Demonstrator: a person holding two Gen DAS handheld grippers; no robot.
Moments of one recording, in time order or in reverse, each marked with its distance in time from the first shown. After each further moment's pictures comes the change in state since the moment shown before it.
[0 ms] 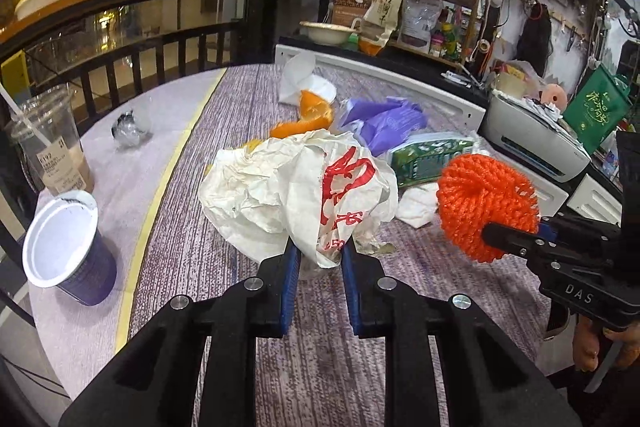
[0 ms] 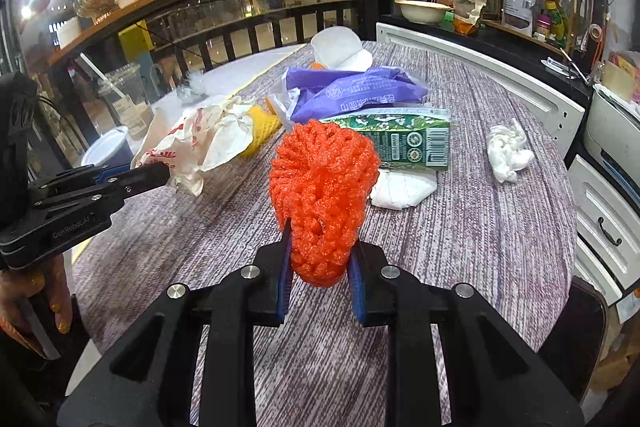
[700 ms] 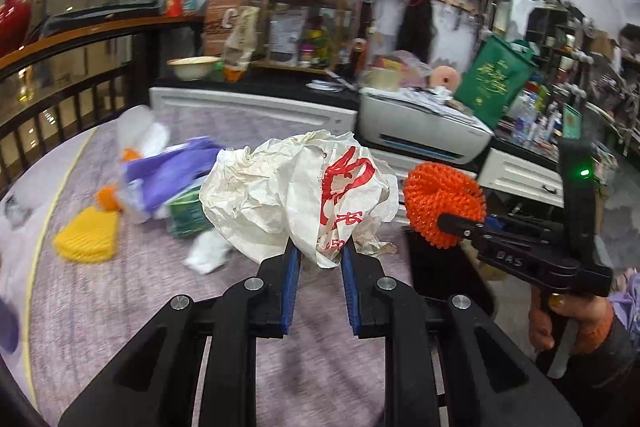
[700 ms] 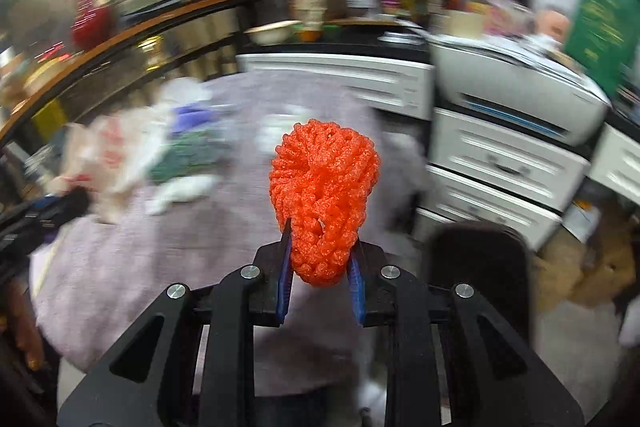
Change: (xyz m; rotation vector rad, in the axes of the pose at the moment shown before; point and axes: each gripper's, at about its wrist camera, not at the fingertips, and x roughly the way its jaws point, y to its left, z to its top) left arm -0.002 -0.152 0.010 0.207 -0.068 -0.323; right arm -0.099 -0.158 -0.067 0.317 -0.097 -0.322
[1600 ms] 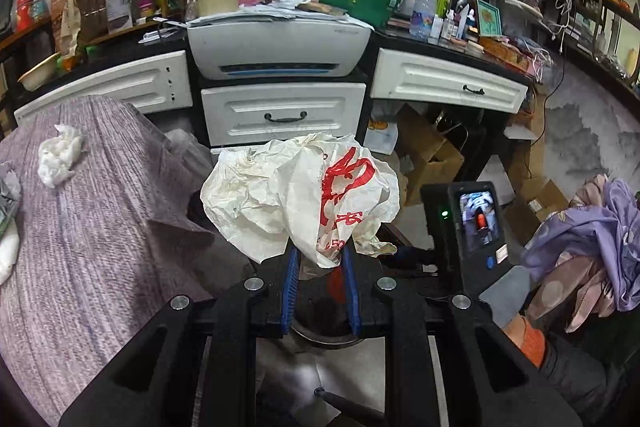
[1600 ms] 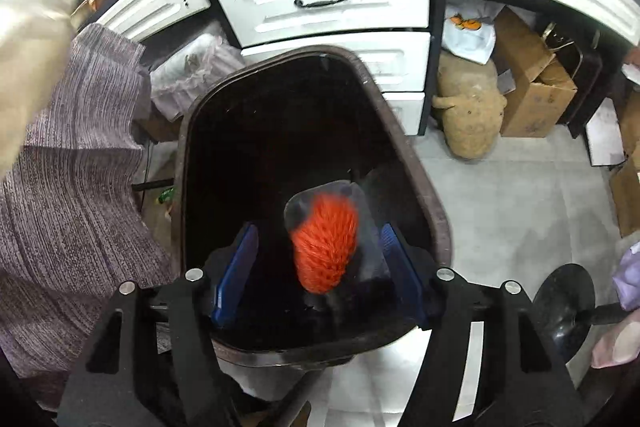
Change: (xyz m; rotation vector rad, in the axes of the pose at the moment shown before) left arm 0.132 -0.185 -0.041 0.246 0.223 -0.271; right arm 0.066 -0.186 -0.135 0.433 0.246 -0.307
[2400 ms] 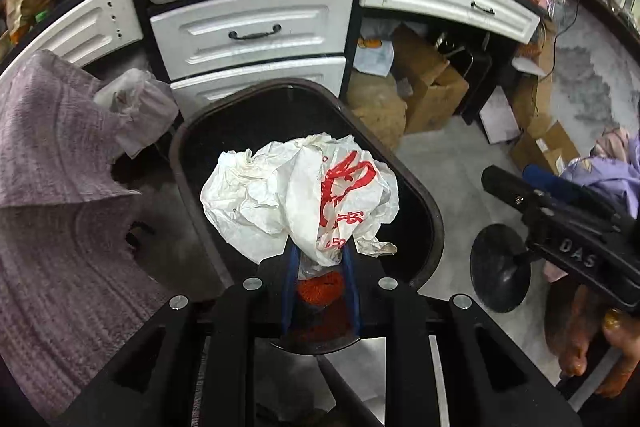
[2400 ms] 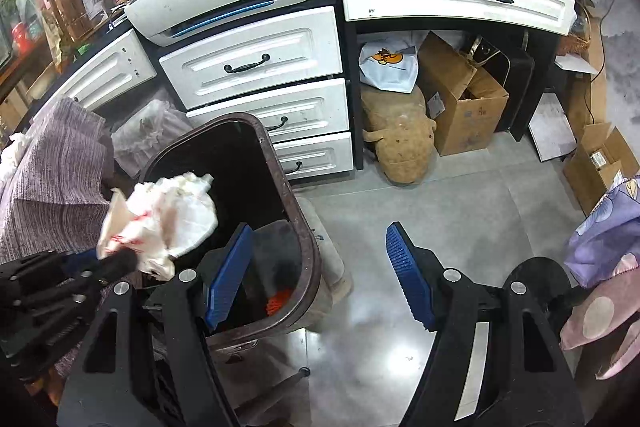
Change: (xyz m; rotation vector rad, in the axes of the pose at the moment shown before) left arm 0.109 -0.019 -0.013 0.057 0.286 -0.029; right arm -0.073 -0.067 -0.006 0.129 -0.158 -0.130
